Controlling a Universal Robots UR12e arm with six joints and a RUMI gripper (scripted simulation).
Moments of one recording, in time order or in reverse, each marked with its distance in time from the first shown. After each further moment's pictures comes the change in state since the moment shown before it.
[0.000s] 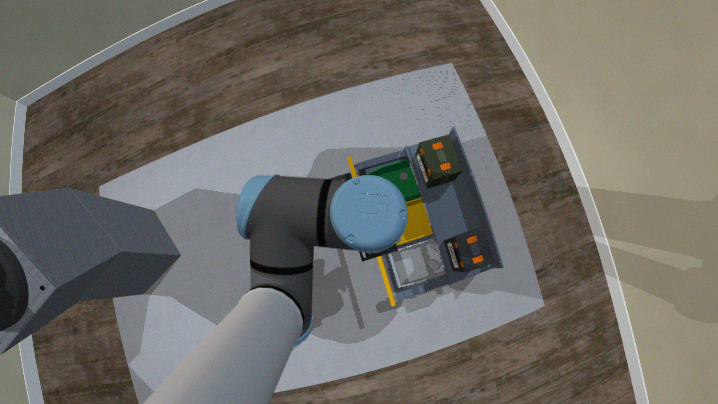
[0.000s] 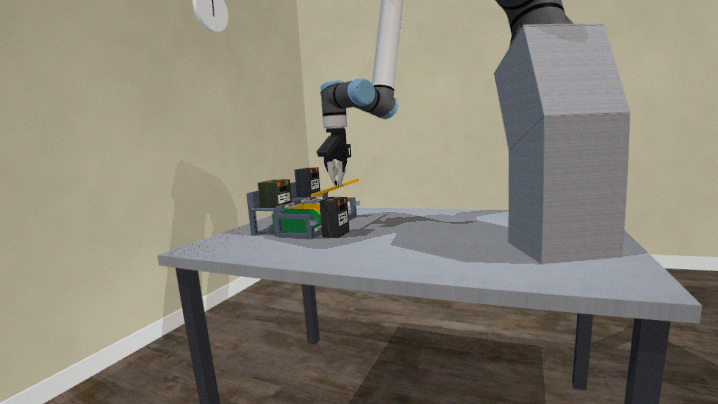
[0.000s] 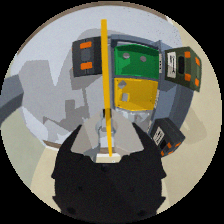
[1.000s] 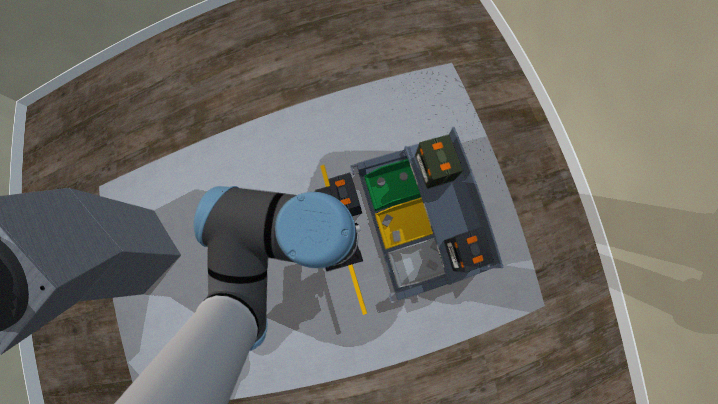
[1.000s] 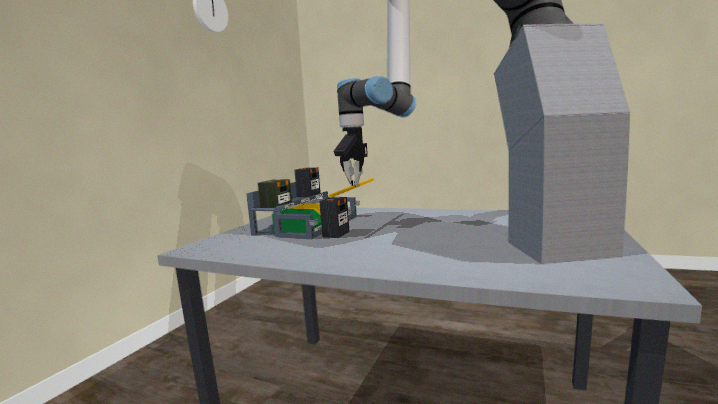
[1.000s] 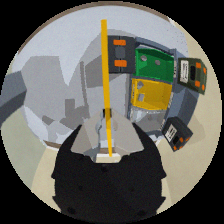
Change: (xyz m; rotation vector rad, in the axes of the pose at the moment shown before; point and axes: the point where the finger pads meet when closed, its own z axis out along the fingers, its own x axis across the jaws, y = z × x) arm -0.069 0.000 0.001 0.000 0.000 0.000
